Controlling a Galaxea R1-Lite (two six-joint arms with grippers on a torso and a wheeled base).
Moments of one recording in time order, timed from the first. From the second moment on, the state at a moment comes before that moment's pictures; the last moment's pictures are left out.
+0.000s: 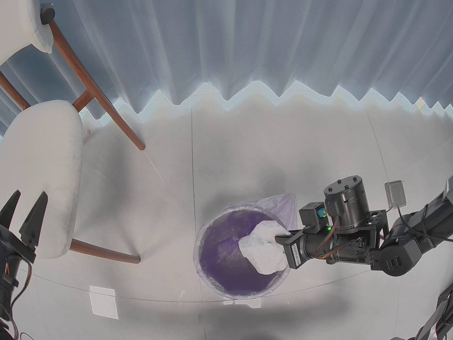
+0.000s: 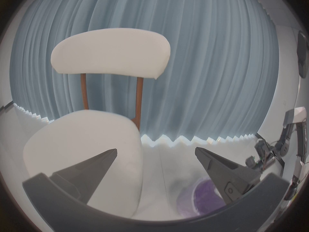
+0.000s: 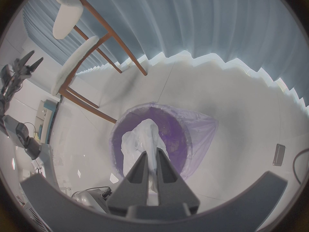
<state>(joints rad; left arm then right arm) -0.04 0.90 -0.02 -1.12 -0.07 -0.15 0.68 1.85 -0.74 -0.47 -0.01 0.03</state>
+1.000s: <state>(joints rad) -0.01 0.03 -0.02 0.00 0.00 0.00 0.67 2.25 -1.04 -0.50 -0.05 -0.01</state>
